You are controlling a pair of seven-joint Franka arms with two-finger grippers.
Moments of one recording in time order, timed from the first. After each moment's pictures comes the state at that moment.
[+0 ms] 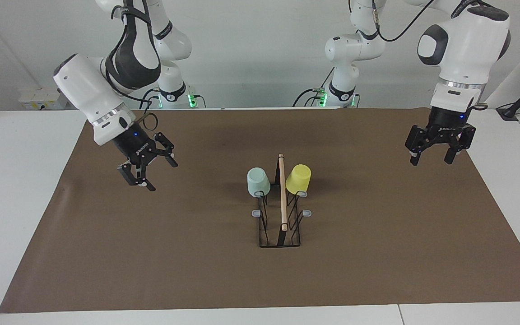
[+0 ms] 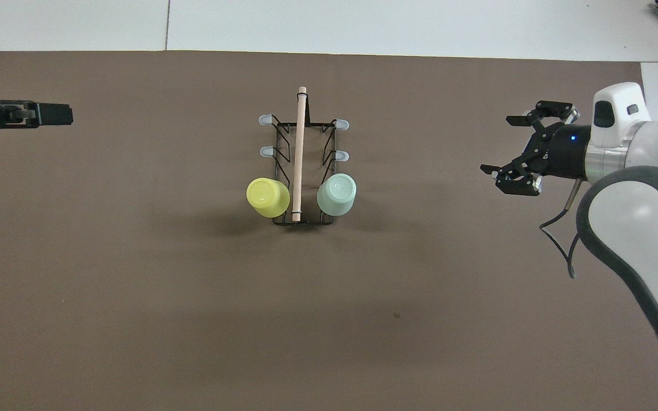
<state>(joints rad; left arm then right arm) 0.05 0.01 -0.10 -1.72 -0.01 2.08 0.04 -0.02 0.03 0.06 -1.97 0.58 2.26 -1.31</state>
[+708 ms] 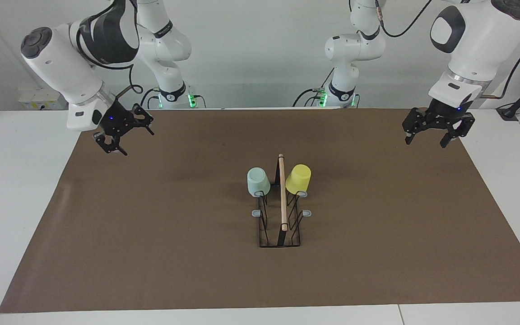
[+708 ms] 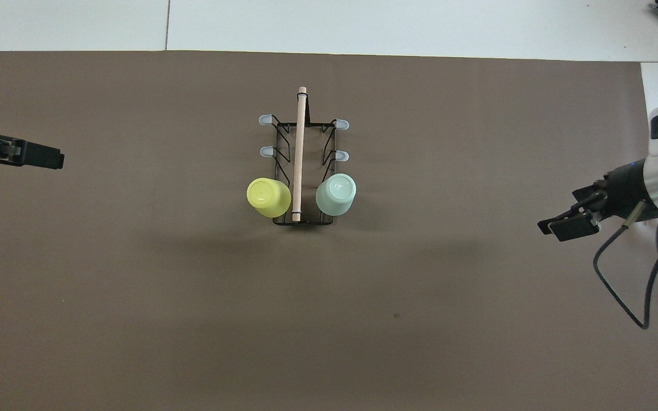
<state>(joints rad) -0.02 0.01 -0.01 -1.66 -0.02 1.78 0.19 -0.10 -0.06 0.05 -1.86 0.23 1.70 -0.61</state>
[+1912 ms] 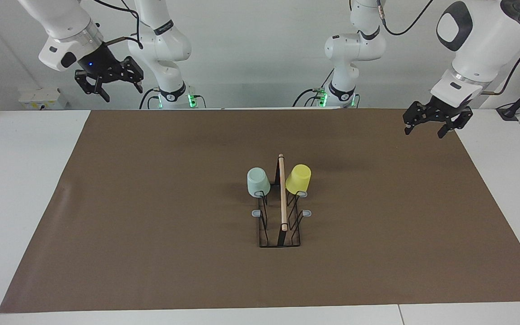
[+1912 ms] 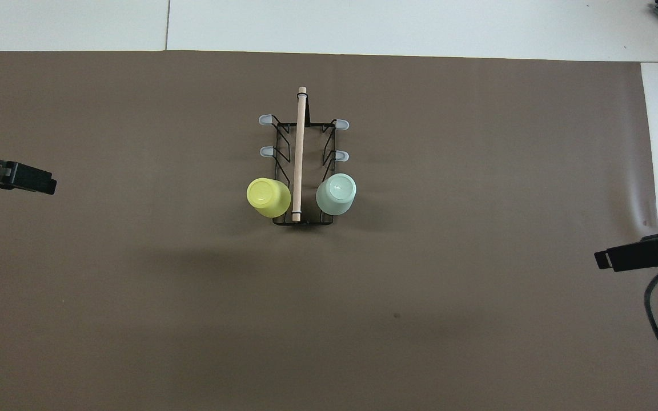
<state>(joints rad) -0.06 -0.01 0.04 -1.66 -0.02 1.67 0.20 -0.11 -0.19 0.06 -1.71 0.14 1.41 -0.22</state>
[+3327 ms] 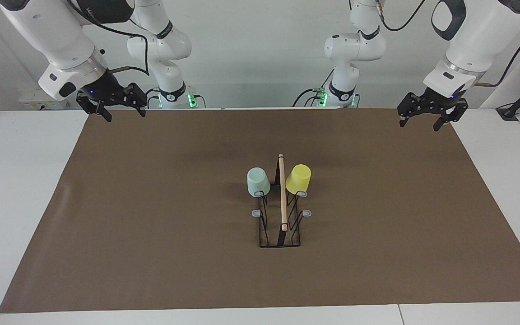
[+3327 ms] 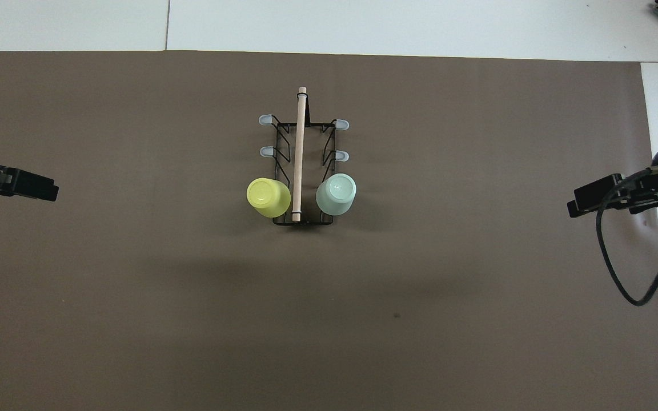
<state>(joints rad) -0.09 -0.03 0.05 -1.64 -0.01 1.61 0.17 0.06 0.03 -0.06 -1.52 0.11 1.40 -0.04</state>
